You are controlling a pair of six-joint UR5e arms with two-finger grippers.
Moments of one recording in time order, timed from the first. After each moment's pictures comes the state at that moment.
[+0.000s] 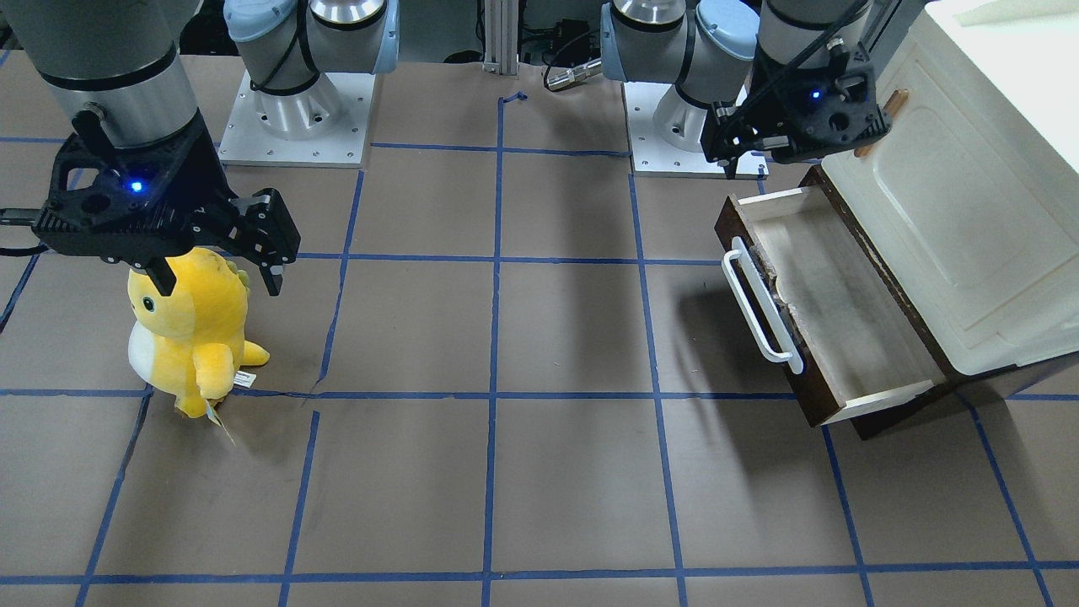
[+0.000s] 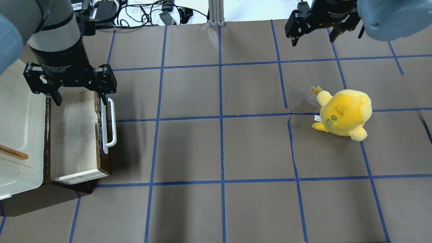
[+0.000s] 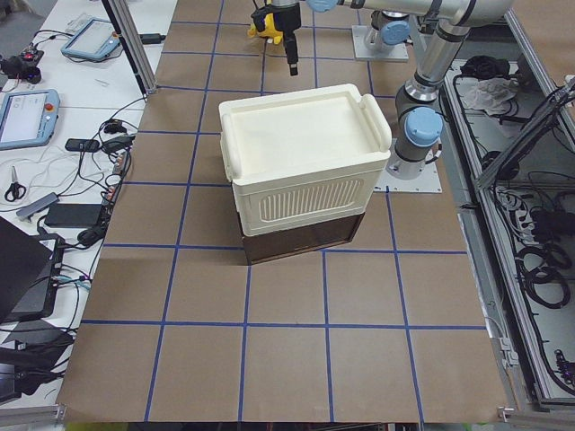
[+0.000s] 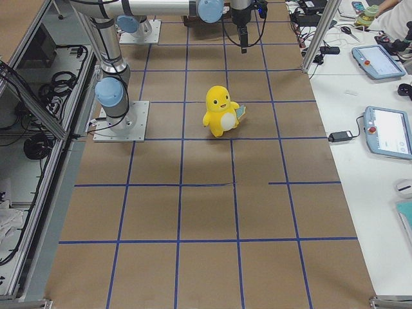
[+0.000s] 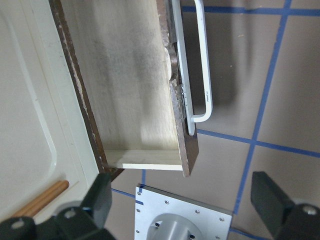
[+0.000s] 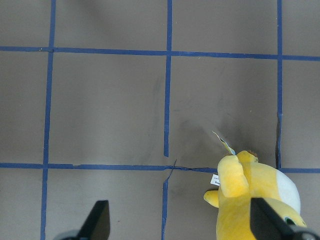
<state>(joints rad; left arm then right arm) -1.58 -1.51 -1.53 -1.79 1.77 -0.17 1.59 -1.46 1.47 -1.77 -1.60 -0.02</state>
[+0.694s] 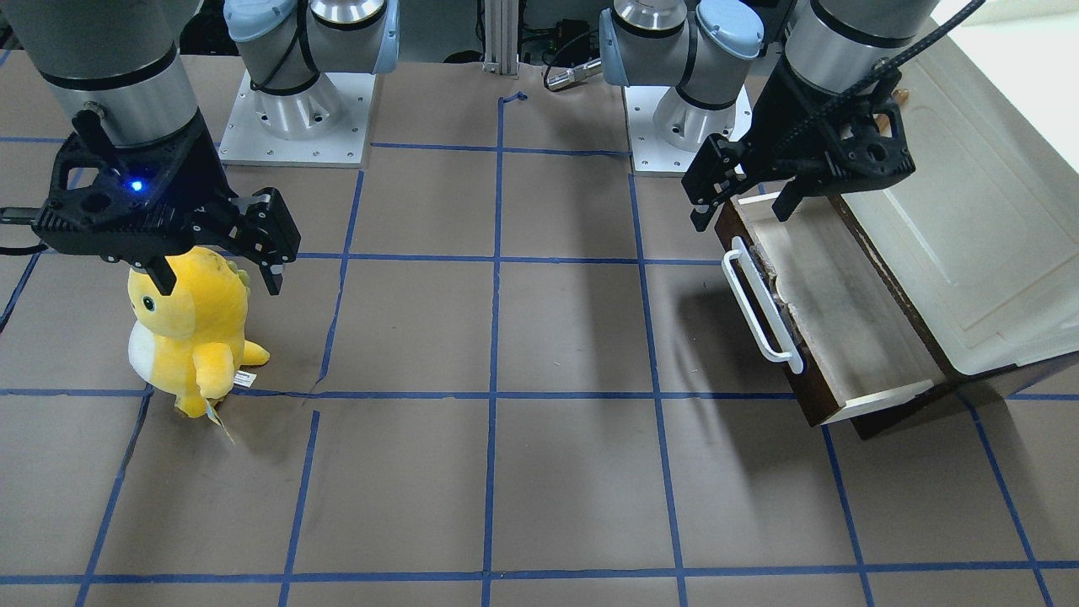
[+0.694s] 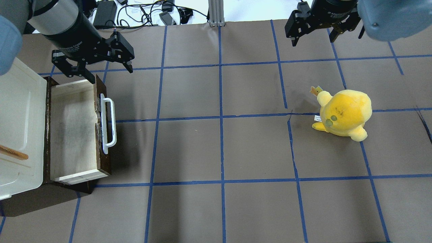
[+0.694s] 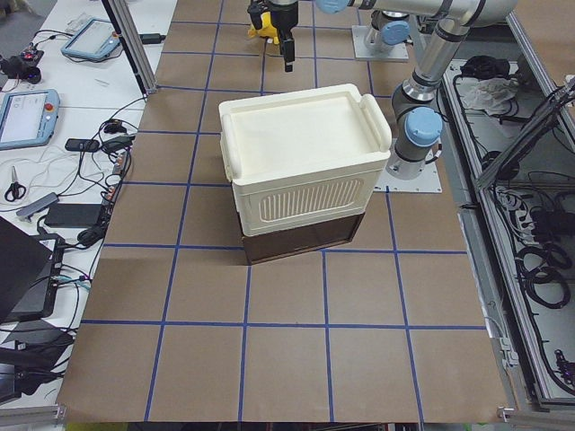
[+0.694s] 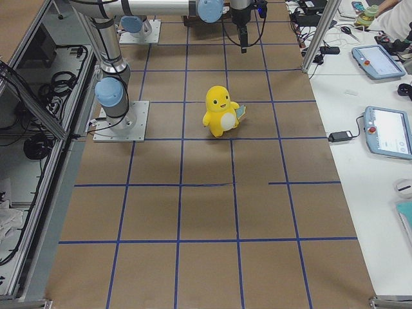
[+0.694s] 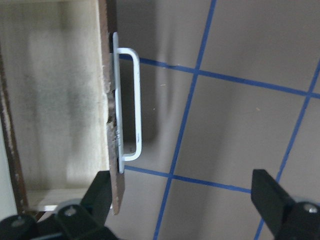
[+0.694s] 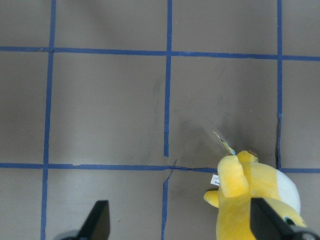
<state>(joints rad) -1.55 -1.57 -1.55 -1.55 1.50 -0.19 1.59 -1.46 1.47 -1.77 -1.60 -0.02</state>
